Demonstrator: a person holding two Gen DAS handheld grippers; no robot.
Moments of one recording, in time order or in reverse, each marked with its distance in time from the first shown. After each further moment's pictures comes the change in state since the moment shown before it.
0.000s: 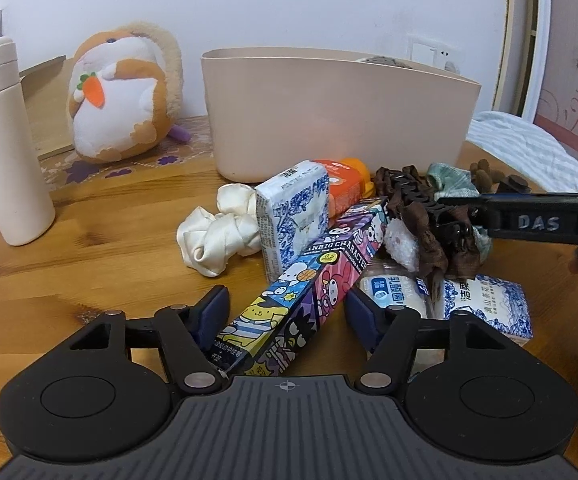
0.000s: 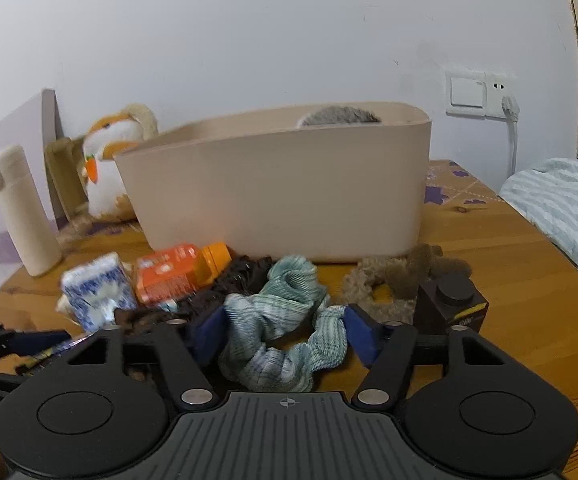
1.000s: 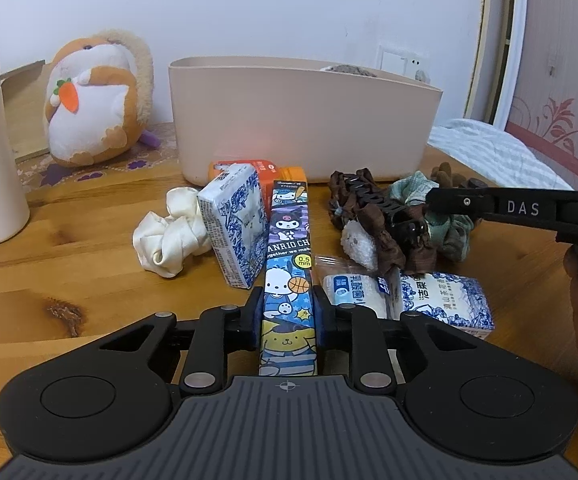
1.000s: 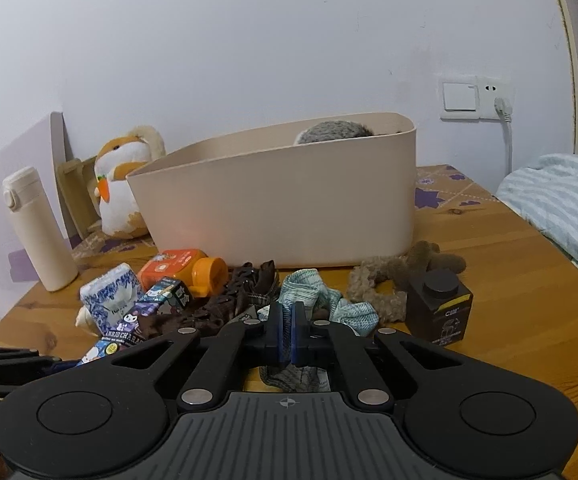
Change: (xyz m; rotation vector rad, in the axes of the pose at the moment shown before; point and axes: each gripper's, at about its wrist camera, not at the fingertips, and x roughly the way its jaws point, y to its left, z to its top) left arm -0.015 -0.015 -0.005 -0.005 -0.031 -0.077; right arm -0.028 -0.011 -0.003 0.056 -0.066 0.051
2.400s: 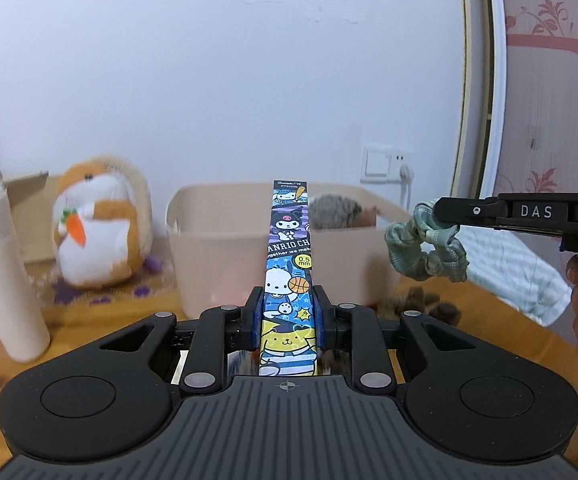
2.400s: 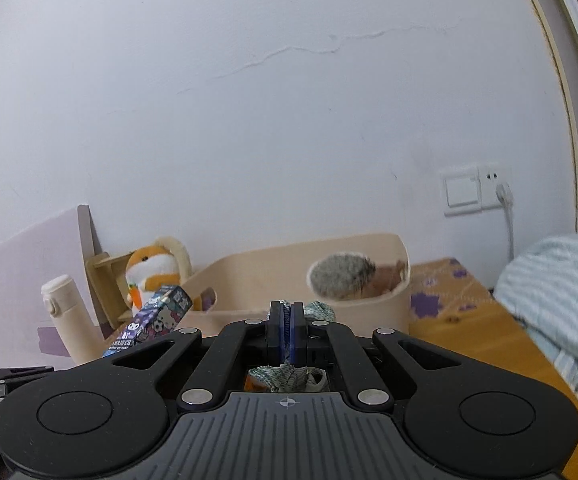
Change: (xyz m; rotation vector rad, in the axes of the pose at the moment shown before) left arm -0.049 -0.010 0.081 0.034 -0.247 -0.011; right arm -0.055 -0.007 0.083 0.008 -0.207 0.074
